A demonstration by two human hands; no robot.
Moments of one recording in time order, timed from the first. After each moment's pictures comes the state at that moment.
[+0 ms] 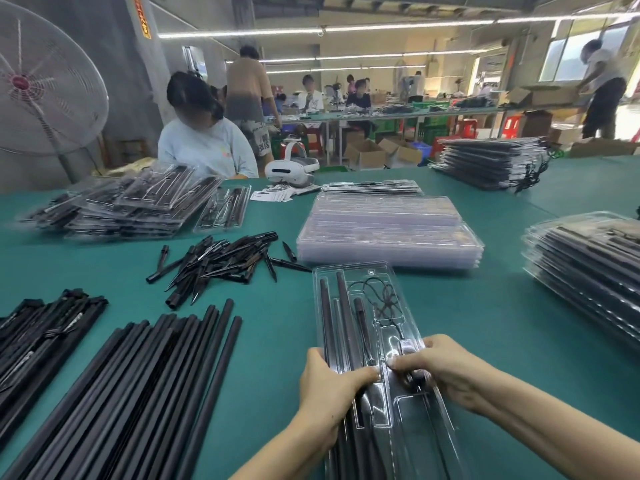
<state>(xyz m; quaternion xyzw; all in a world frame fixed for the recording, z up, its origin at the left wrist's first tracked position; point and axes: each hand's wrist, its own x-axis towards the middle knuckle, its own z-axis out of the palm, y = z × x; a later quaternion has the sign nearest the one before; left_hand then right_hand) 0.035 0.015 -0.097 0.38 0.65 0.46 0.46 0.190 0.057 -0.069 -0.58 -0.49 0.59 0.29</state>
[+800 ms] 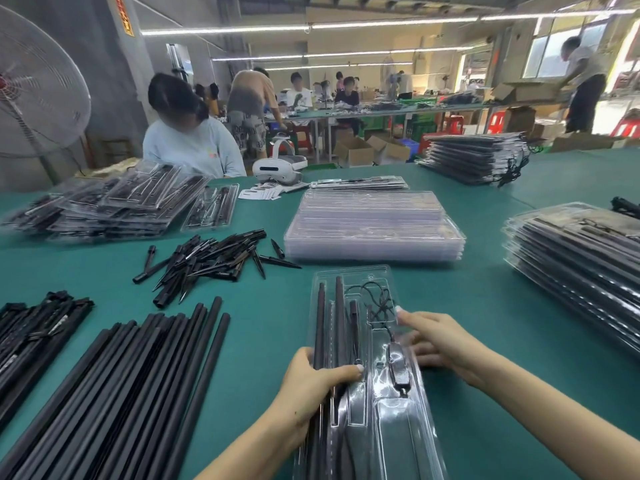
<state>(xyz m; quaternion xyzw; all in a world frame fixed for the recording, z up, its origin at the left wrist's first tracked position) 0.017 0.010 -0.104 0.39 0.59 0.45 0.55 0.219 0.075 -0.074 -0.57 -0.49 0.58 0.33</state>
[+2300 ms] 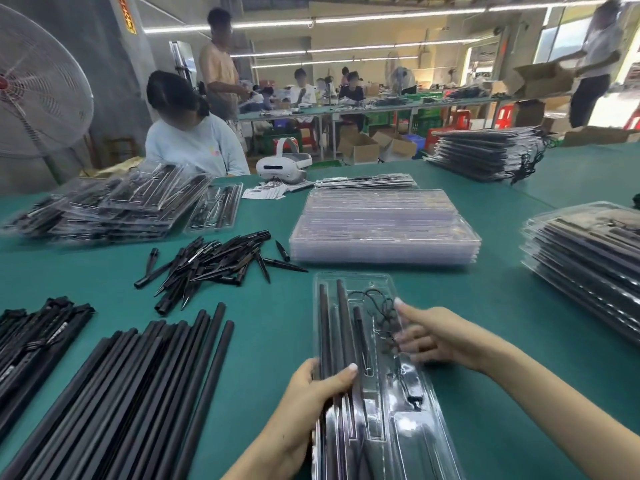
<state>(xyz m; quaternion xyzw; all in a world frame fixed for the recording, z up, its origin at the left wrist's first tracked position) 0.008 0.006 -0.096 0.36 0.53 0.47 0.61 0.215 0.111 -0.073 -0.53 -0.50 0.63 0.26</state>
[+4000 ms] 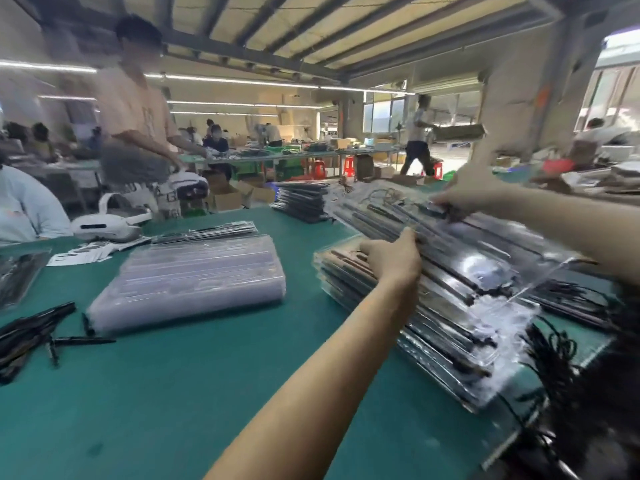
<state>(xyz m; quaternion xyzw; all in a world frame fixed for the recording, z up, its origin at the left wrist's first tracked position) 0.387 0.055 0.064 0.46 0.43 0.47 0.62 0.524 0.065 0.147 -0.77 -0.53 0.10 0.33</state>
